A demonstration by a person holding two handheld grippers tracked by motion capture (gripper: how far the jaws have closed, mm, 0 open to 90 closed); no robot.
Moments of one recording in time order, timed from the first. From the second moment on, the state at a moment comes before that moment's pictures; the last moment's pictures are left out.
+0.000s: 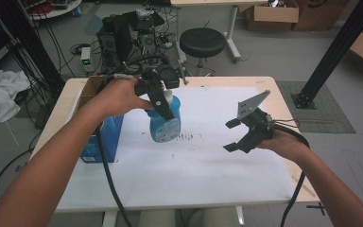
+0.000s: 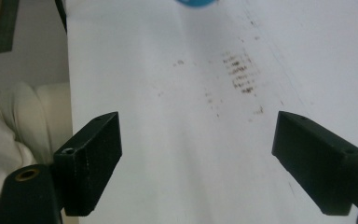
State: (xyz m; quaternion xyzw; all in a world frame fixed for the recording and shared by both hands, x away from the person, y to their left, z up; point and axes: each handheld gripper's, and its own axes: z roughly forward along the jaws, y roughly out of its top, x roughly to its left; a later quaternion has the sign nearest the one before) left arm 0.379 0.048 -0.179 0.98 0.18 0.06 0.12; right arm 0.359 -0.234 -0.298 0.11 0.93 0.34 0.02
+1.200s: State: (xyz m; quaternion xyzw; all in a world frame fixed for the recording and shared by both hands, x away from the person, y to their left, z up) left arm 0.413 0.093 -0.089 0.83 0.52 0.13 0.13; right arm 0.336 -0.276 -0.280 0.11 0.97 0.19 0.05
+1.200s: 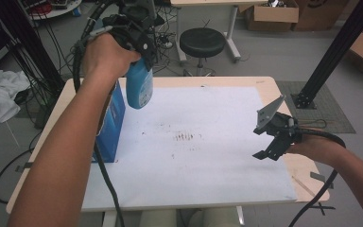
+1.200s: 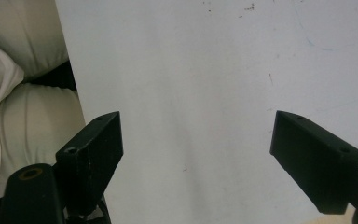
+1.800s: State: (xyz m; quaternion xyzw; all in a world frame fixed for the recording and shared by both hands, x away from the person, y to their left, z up) left arm 0.402 0.160 -0.070 0.75 0.63 0.16 0.12; right arm 0.337 -0.274 -0.280 0.10 0.97 0.20 0.06
